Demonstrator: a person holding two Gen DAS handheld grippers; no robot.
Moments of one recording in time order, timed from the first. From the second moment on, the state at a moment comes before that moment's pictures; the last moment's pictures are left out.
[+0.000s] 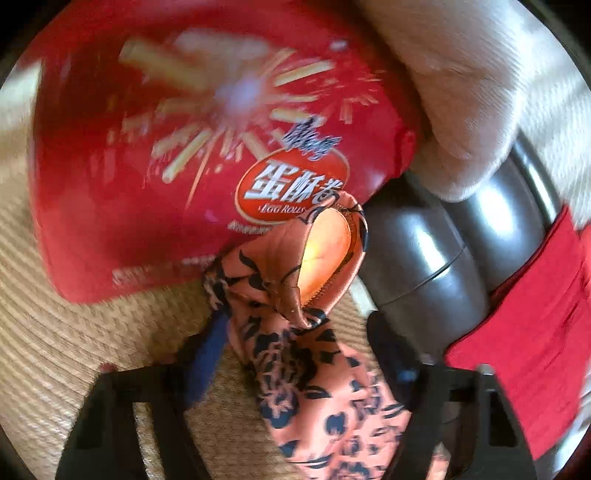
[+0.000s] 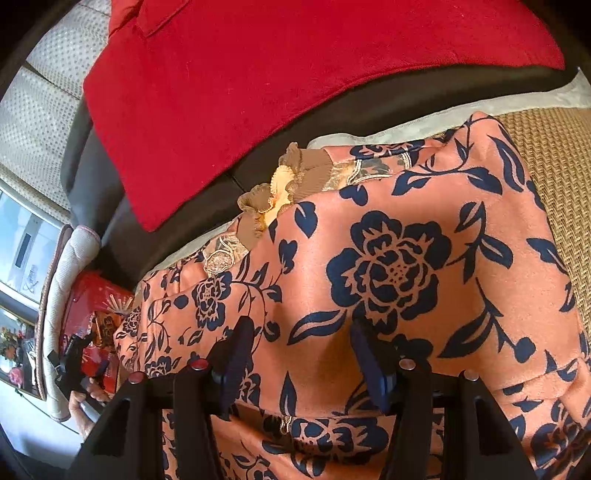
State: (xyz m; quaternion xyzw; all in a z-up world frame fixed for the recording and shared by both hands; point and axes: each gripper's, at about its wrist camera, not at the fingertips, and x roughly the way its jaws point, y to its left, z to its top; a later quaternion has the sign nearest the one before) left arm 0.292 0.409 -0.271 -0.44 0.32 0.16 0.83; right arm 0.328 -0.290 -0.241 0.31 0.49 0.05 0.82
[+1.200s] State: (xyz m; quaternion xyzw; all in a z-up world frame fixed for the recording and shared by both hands) left arm 0.275 -0.004 -0.174 -0.22 0.45 -0.32 0.80; right arm 0.298 -0.347 -0.207 0.39 0.39 0.05 0.83
